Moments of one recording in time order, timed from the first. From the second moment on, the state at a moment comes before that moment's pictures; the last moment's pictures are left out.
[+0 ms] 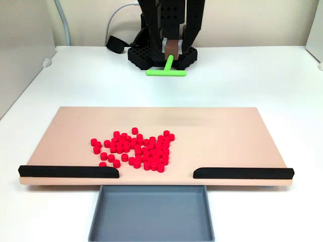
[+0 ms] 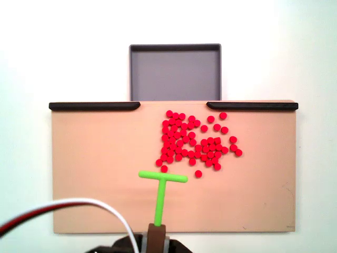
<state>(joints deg) -1.1 95.0 85.3 97.9 -79.5</state>
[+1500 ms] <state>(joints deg) 2.0 98.0 90.4 96.8 -88.8</state>
